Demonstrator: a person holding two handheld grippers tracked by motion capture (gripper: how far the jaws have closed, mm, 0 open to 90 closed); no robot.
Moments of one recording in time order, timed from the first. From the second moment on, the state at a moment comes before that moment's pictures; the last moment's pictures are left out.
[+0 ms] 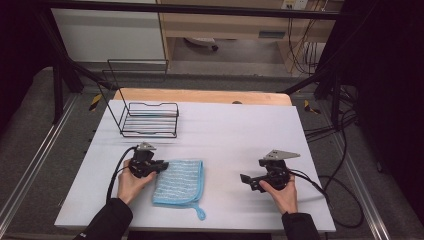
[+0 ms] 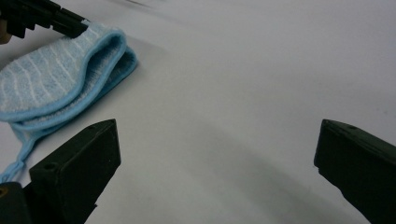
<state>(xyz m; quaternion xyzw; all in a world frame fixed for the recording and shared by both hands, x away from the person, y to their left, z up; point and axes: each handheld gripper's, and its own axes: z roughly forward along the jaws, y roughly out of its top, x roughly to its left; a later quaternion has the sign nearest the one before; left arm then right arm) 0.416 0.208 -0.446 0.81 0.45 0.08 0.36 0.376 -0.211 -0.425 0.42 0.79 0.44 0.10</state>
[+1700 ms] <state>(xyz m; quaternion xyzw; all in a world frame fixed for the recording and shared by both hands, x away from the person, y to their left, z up) 0.415 0.209 -0.448 0.82 0.43 0.09 0.37 0.425 -0.054 -0.451 0.42 0.82 0.40 -0.01</state>
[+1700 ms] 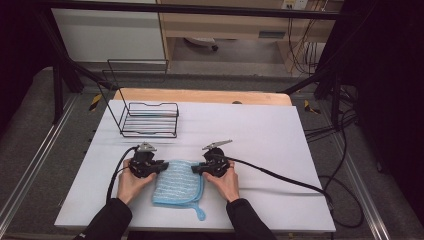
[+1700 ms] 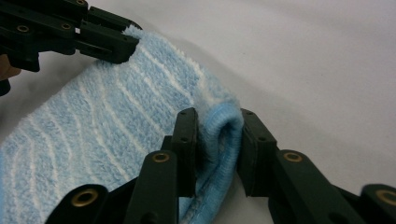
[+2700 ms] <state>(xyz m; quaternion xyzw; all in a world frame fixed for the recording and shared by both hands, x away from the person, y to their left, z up) 0.397 0.227 -0.421 0.79 0.41 0.10 0.44 0.413 -0.062 -0.423 0.41 0.79 0.45 -0.01</state>
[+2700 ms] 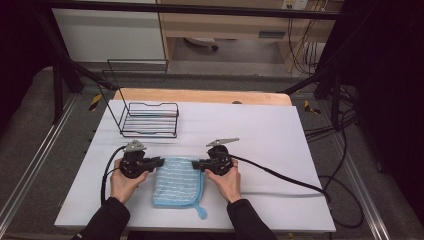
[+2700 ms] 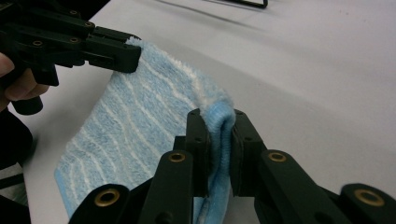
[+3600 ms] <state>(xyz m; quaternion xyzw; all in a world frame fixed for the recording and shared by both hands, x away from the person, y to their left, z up) 0.372 0.224 -0.374 0.77 0.38 0.15 0.50 0.392 -0.078 -0.384 0.37 0.77 0.52 0.04</state>
